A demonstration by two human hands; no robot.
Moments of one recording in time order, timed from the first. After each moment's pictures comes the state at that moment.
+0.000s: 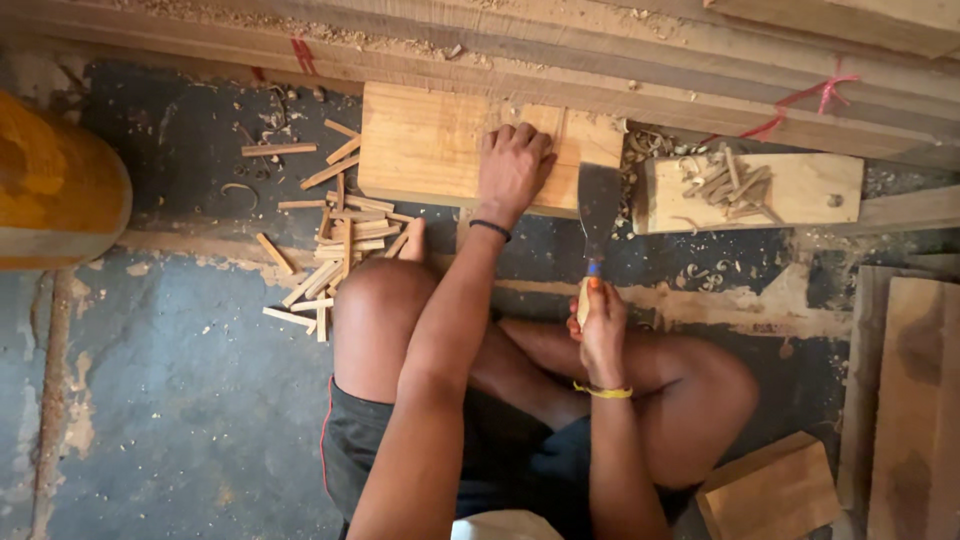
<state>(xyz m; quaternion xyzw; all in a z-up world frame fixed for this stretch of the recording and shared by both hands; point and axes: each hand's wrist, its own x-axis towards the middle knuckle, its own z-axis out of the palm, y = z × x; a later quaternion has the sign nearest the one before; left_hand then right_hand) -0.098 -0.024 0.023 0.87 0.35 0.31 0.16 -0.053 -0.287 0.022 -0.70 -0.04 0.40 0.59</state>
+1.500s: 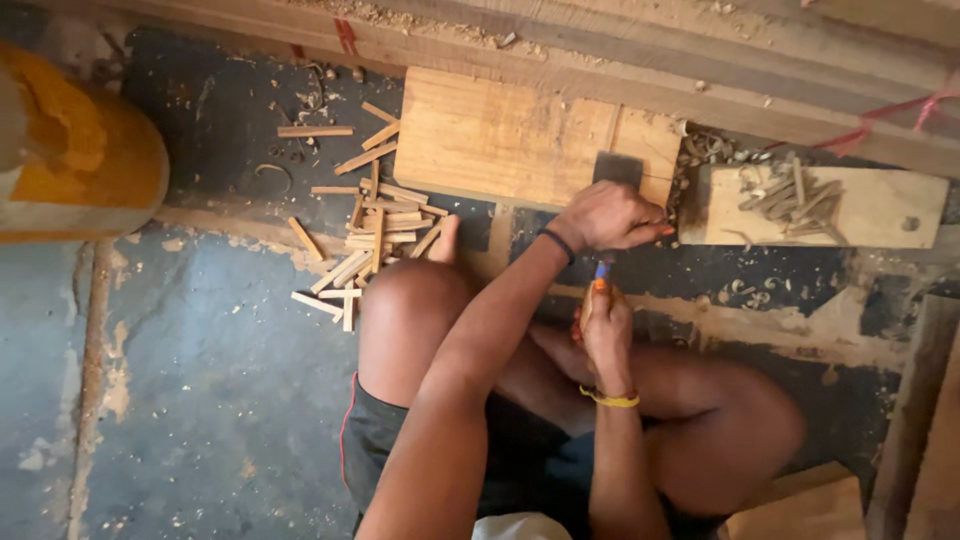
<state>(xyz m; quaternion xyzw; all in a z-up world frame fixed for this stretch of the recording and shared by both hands) -0.068 -0.061 0.027 0.90 0.09 0.20 0.37 -0.079 -0.254 0.019 -0.77 -0.08 0.41 0.48</state>
